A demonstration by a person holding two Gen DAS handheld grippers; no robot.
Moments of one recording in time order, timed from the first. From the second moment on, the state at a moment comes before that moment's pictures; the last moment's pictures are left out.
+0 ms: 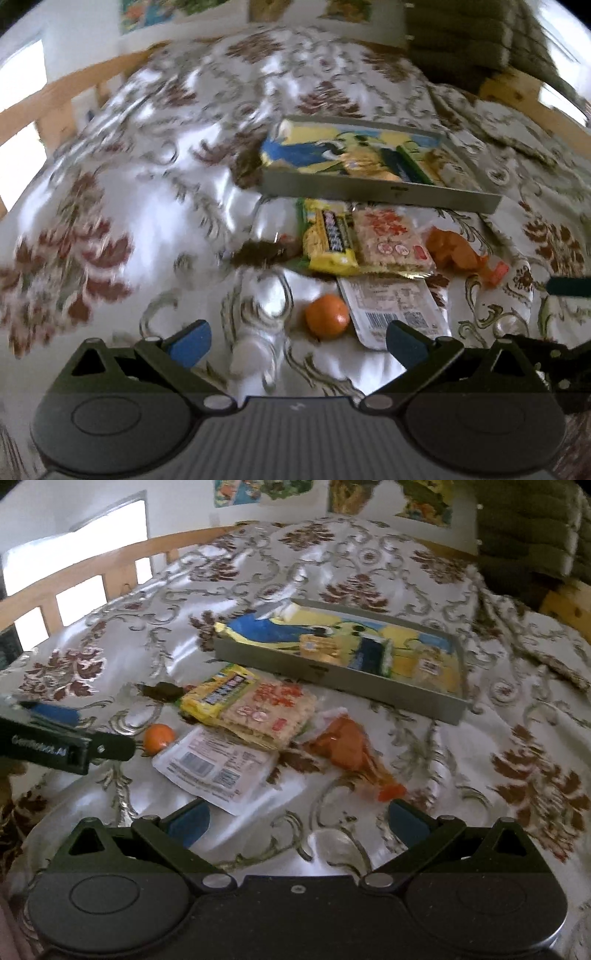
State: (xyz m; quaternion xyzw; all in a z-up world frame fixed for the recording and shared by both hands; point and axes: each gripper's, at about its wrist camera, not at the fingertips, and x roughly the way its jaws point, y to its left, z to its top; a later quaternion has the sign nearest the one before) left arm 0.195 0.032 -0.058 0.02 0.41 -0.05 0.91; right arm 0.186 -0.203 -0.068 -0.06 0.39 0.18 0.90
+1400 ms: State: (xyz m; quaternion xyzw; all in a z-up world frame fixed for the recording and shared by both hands) left arm 0.232 0.037 -0.096 0.14 0.37 -0.23 0.89; right arm 0.185 -0.116 -0.122 -0.34 0.23 0.25 0.88
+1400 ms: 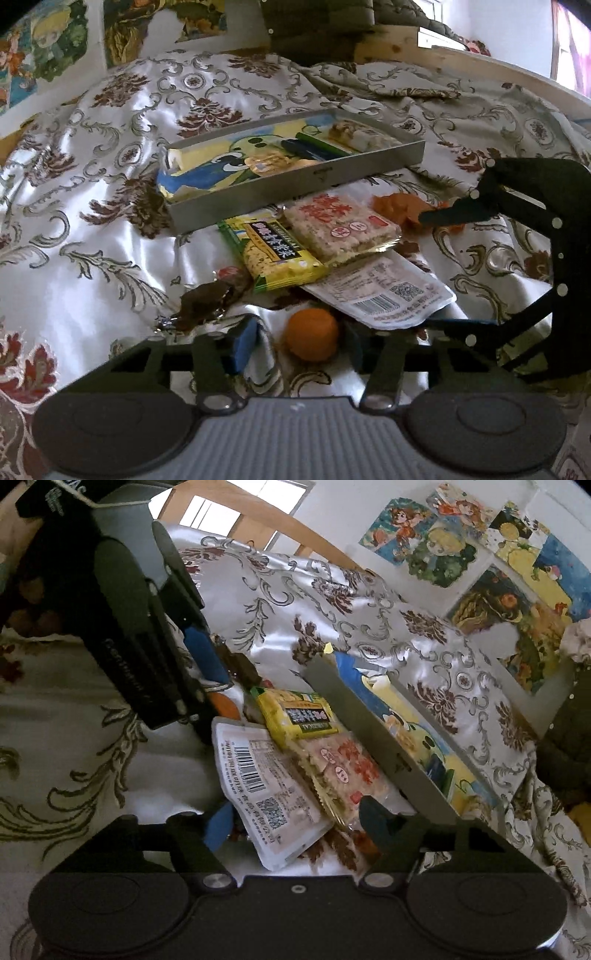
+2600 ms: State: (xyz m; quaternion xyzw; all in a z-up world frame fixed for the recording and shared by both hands) left arm 0.221 0.030 -0.079 0.15 0.35 -0.18 0.91; right arm 0.176 -0.097 -0.106 -0.37 0.18 0.26 0.87
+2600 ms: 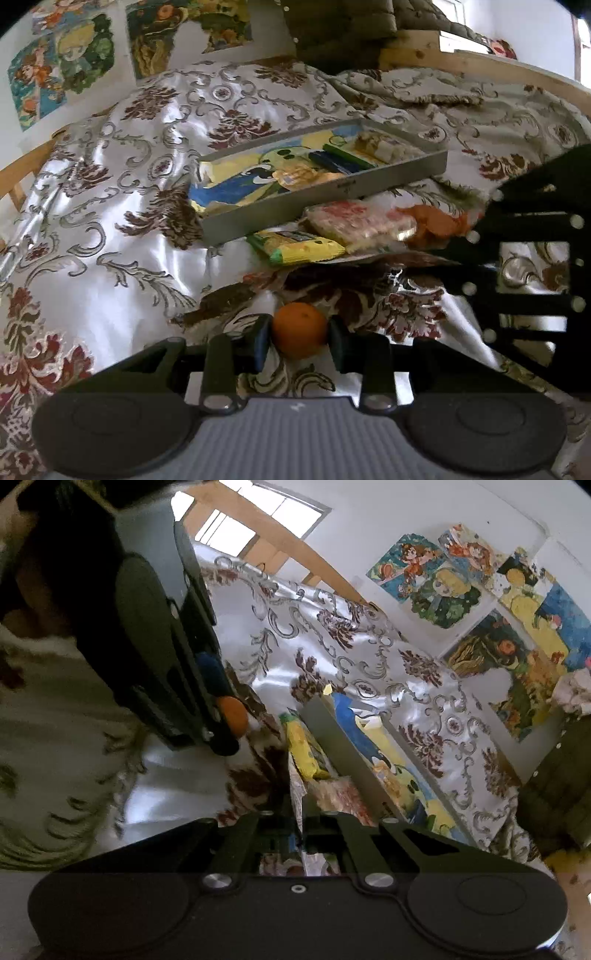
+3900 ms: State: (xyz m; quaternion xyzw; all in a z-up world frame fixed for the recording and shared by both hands) left arm 0.220 0.007 -0.082 0.05 0.39 -0.18 0.90; right arm 0.232 -0.163 -0.068 -0.09 0.36 0.24 0.90
